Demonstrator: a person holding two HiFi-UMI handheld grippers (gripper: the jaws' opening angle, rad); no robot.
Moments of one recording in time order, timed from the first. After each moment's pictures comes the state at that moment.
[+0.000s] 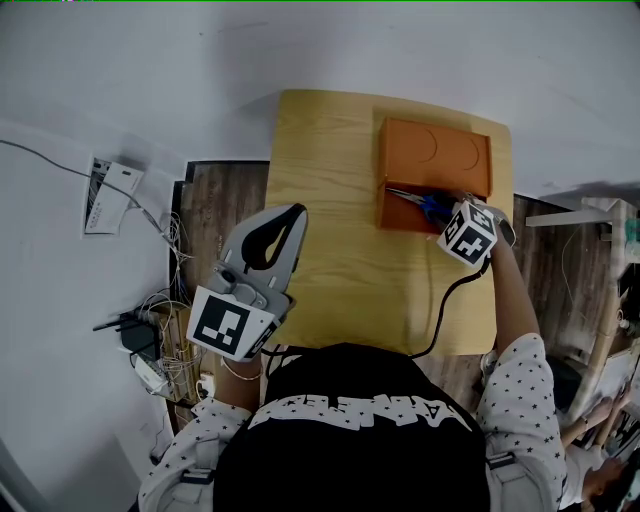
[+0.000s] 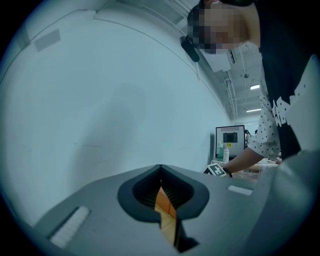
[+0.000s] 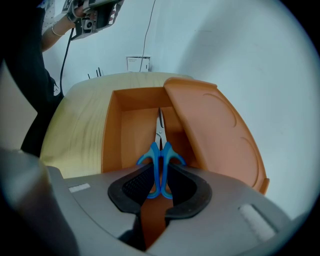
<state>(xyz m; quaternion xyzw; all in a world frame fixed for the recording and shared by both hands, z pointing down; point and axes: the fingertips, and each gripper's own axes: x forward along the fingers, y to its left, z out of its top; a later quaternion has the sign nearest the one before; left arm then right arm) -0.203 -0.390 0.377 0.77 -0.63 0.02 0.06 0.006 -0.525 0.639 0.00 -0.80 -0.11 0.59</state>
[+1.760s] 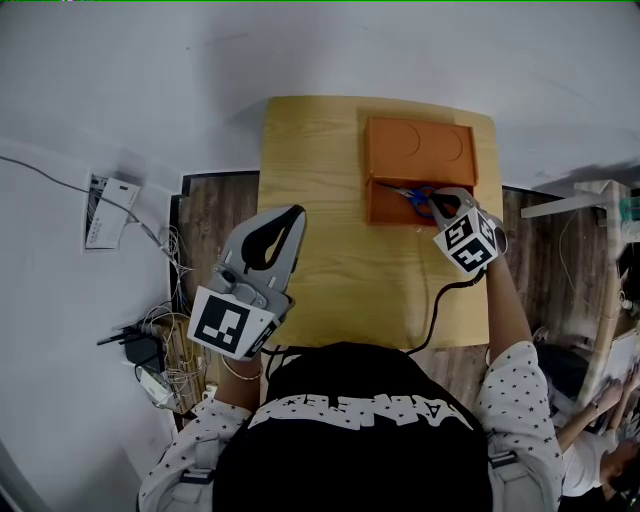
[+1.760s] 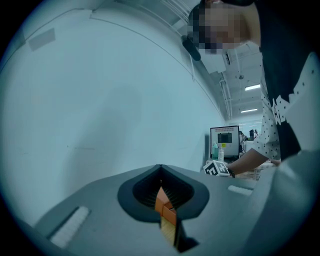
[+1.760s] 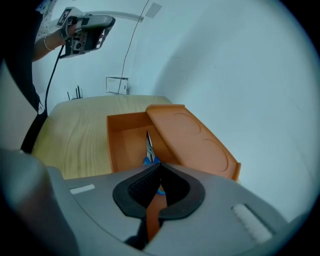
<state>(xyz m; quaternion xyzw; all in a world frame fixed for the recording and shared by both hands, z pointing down) -0.184 -0.390 0.366 0.79 -0.61 0.01 0.04 0.008 -0.533 0.596 0.14 -0.86 -0.09 0.49</state>
